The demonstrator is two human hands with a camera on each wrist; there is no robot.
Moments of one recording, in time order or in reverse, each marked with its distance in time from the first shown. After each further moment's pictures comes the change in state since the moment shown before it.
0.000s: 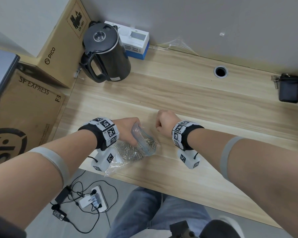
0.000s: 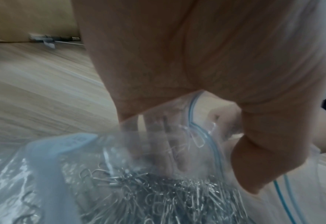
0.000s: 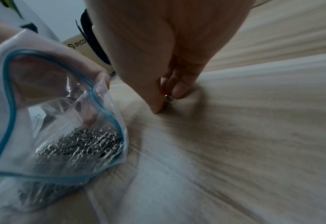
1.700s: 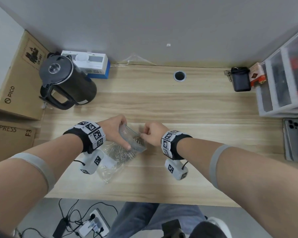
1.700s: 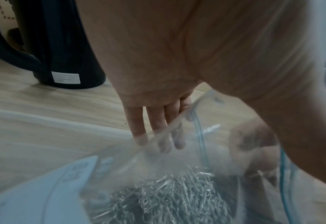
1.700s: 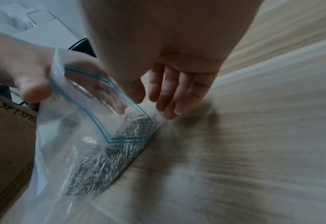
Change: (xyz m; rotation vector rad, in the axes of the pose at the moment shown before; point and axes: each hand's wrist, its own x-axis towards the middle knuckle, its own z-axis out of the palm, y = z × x) left_hand 0.023 0.074 -0.040 0.072 0.091 0.085; right_hand -0.053 0.040 -0.019 0.367 0.091 0.246
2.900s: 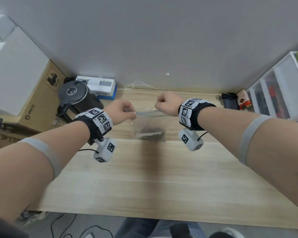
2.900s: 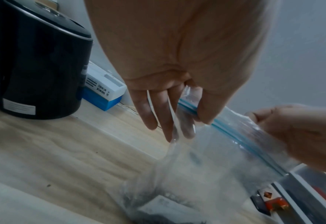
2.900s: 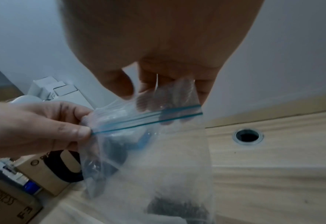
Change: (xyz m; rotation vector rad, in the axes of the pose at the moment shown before) left_hand -0.015 0.057 -0.085 -0.222 0.391 0.173; right_hand -0.013 -0.064 -0.175 -0.132 0.198 -0.080
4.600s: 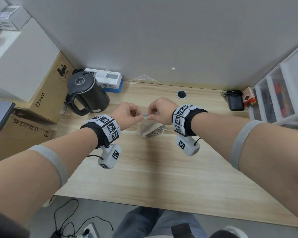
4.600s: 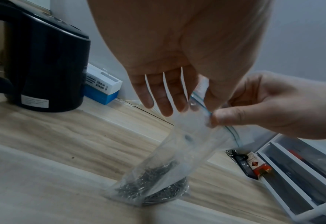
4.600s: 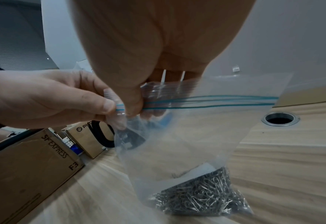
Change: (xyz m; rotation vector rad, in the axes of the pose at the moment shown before) left_hand -0.050 0.012 0.037 -0.074 0.126 0.055; right_hand -0.025 -0.013 0.047 -0.121 -0.037 -0.319
